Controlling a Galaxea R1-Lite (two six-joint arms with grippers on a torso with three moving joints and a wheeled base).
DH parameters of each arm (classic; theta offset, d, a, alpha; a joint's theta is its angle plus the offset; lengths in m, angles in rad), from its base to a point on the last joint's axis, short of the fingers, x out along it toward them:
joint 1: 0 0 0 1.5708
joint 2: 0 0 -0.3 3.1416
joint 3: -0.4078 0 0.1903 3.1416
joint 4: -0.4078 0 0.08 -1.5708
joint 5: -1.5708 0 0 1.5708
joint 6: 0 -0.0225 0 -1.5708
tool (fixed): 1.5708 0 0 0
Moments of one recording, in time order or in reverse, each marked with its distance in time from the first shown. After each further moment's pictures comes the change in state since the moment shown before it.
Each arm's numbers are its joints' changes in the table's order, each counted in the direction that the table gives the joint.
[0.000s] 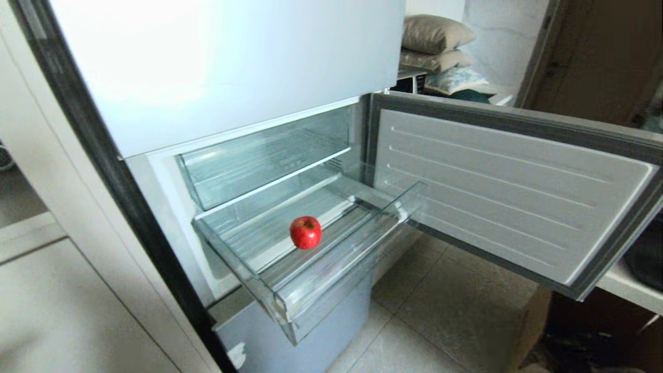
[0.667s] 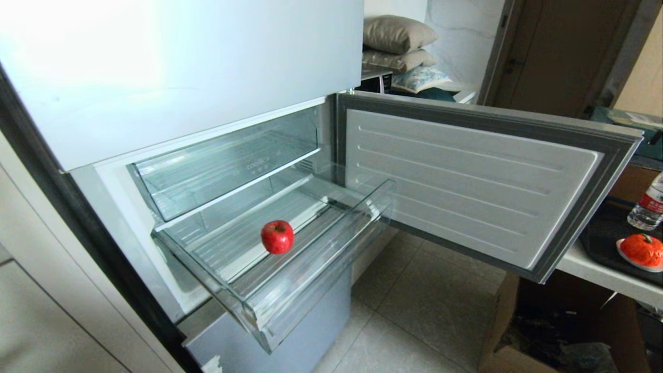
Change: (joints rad) left arm 0.001 0.000 0.000 0.000 0.000 0.000; right arm -0.211 -0.456 -0.227 0.065 -0.135 -0.339
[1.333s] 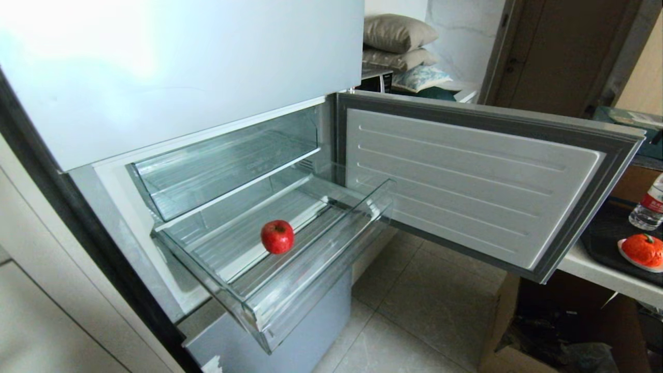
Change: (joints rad) left arm -0.001 0.000 0.000 0.000 0.000 0.000; right arm -0.400 -0.977 -0.169 0.516 0.159 0.013
